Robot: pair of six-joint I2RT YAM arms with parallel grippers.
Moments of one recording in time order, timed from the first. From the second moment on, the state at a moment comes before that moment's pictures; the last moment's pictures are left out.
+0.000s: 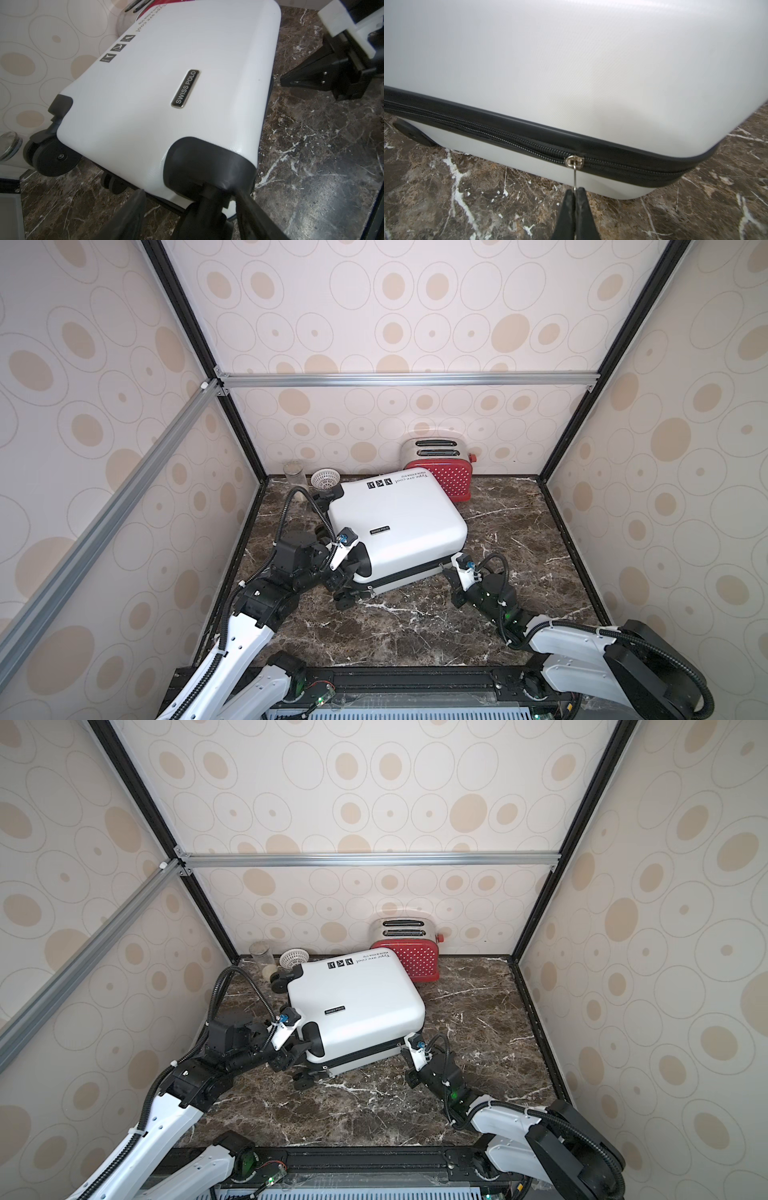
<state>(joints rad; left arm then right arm) -0.41 0.81 0.86 -0.65 0.18 0.43 0.67 1.16 0.19 0.66 0.03 0.02</state>
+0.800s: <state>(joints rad) -0.41 0.94 0.82 -0.61 -0.15 0.48 0.93 1.12 0.15 0.67 0.24 0.08</state>
